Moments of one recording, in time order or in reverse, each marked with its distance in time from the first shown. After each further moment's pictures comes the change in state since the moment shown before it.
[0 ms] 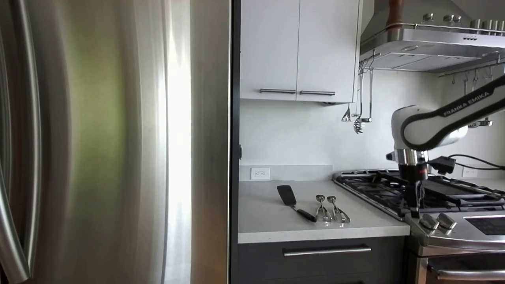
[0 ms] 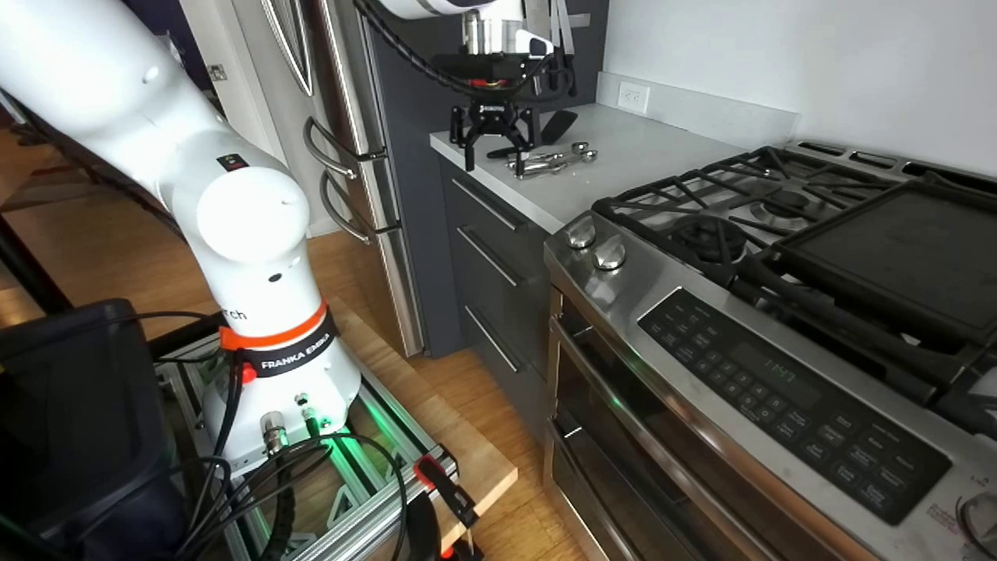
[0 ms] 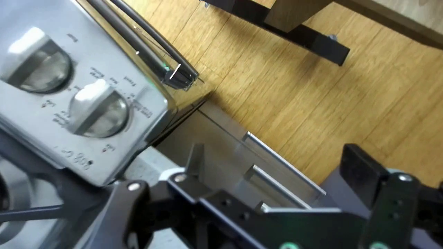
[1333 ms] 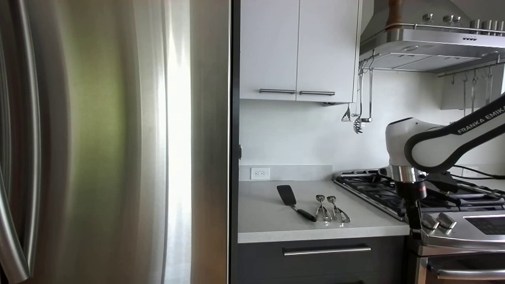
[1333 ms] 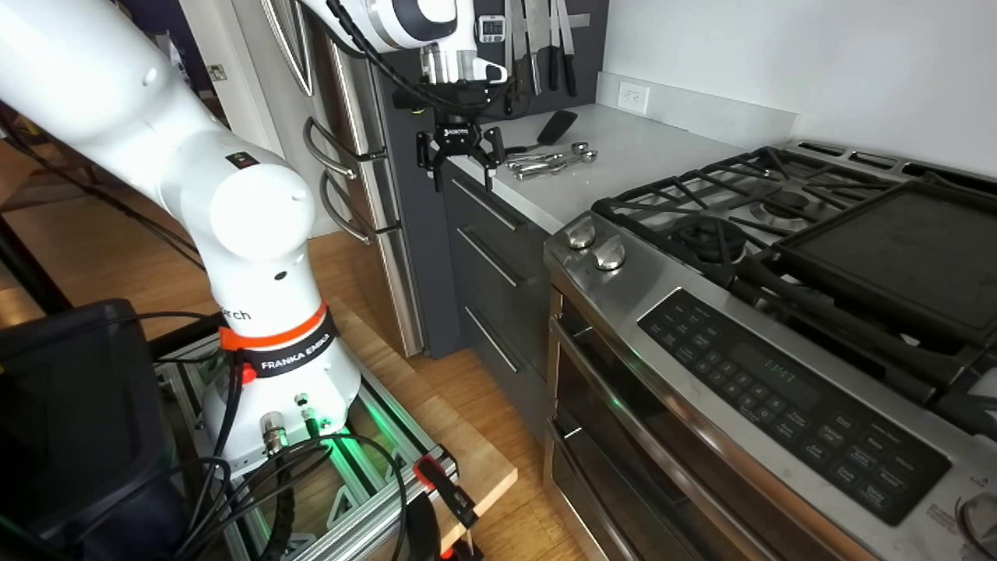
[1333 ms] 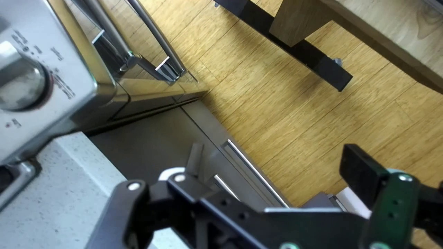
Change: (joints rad) arm 0.092 -0.041 0.084 -0.134 -0.020 0.089 0.020
